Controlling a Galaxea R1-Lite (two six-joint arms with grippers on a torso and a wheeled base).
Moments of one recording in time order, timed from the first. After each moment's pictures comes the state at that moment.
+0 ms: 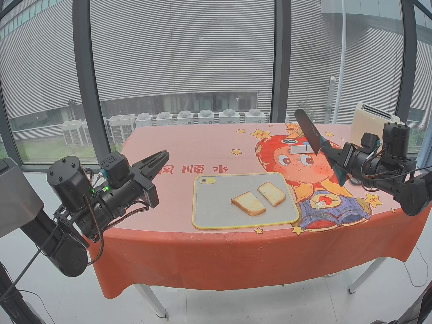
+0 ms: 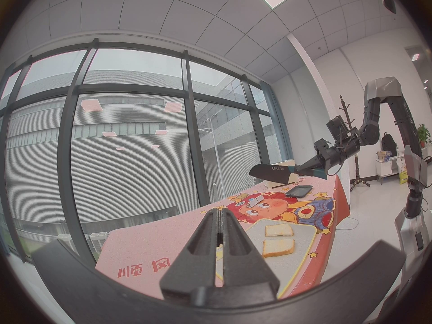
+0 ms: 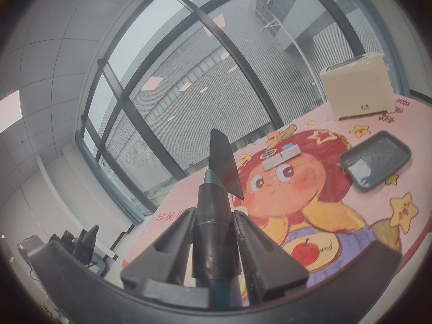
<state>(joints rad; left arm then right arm) -0.38 1.91 -0.50 -1.55 -0.25 0.14 0.18 1.79 -0.78 -0.74 0.23 0.56</state>
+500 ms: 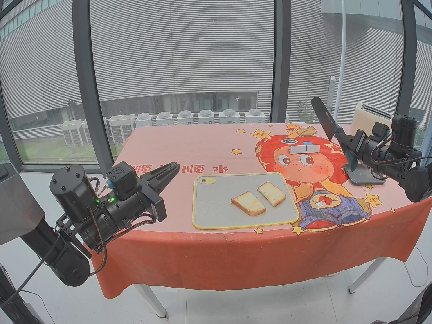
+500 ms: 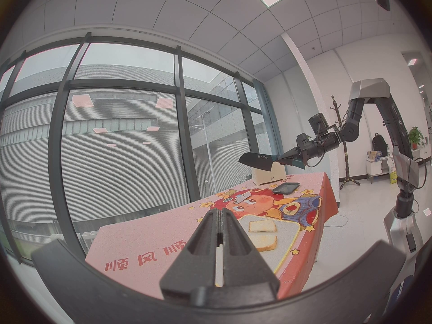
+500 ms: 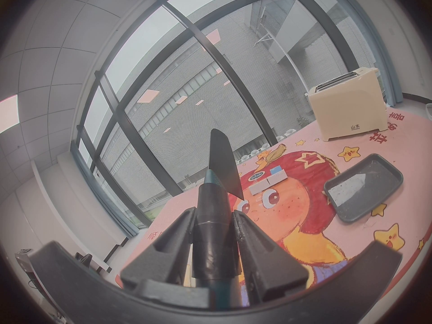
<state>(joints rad) -0.43 1.90 -0.45 -1.55 -0.25 0.14 0.07 1.82 -0.86 -0.74 0.28 0.56</state>
